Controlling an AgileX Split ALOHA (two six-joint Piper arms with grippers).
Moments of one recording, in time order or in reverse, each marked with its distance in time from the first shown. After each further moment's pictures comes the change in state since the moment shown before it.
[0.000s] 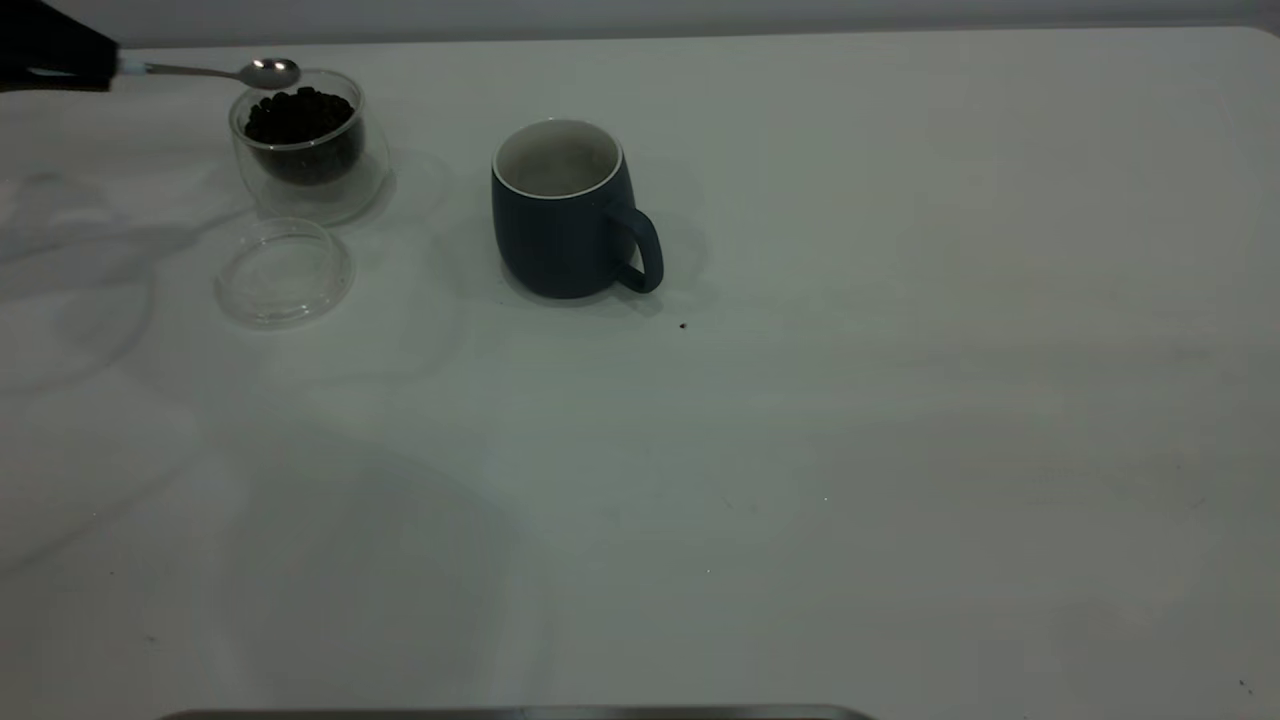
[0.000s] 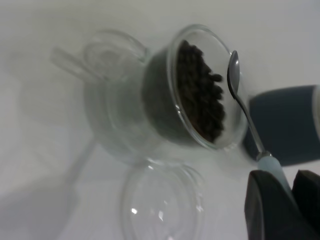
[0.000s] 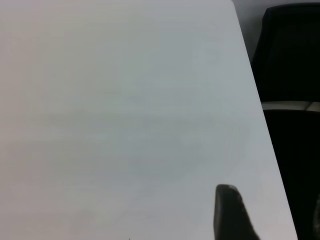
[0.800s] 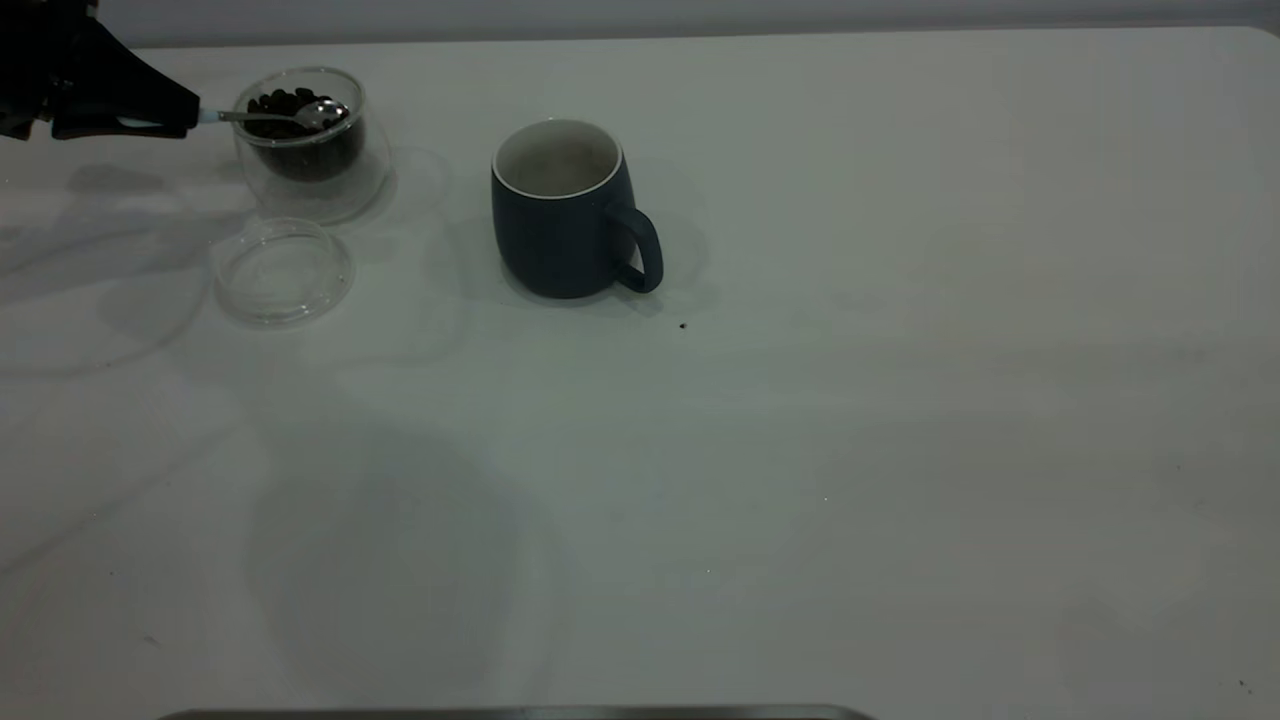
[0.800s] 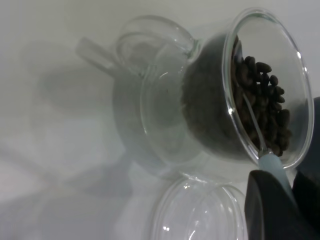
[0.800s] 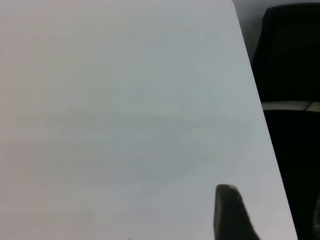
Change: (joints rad) left arm -0.069 0.058 0.000 -0.011 -0.135 -0.006; right arm 0.000 0.000 0.000 0.000 0.000 0.000
